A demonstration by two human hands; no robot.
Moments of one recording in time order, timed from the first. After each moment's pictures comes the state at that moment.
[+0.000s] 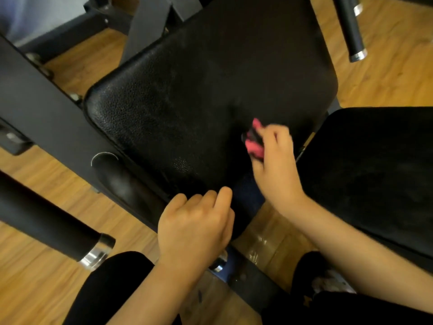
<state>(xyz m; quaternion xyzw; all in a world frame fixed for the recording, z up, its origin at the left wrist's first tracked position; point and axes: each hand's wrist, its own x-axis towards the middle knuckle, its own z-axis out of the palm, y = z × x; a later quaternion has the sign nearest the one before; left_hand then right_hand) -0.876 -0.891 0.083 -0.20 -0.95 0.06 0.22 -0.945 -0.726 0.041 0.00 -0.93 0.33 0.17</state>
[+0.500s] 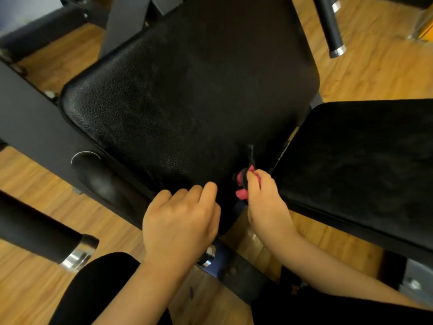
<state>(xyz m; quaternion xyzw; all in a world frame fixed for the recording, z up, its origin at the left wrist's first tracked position) -0.876 -0.891 0.083 -0.20 -0.95 0.07 0.23 -0.876 -0.721 -0.004 0.06 -0.98 0.18 0.06</state>
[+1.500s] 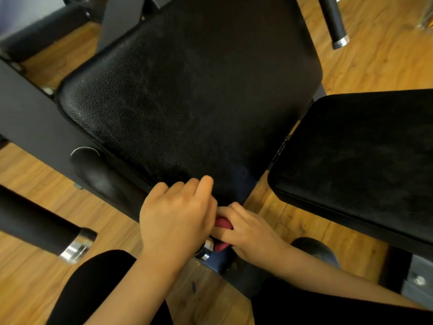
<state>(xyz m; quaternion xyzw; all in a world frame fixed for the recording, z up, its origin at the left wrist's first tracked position) -0.875 -0.890 0.084 -0.20 -0.95 0.08 0.22 -0.845 -0.733 -0.013 0.35 -0.91 0.21 0.06</state>
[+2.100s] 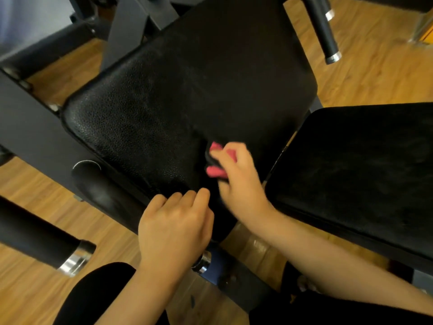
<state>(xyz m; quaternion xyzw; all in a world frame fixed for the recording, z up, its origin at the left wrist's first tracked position) -0.873 -0.889 0.089 -0.19 -0.96 0.06 0.18 -0.928 -0.749 0.029 0.10 -0.89 0.43 0.13</state>
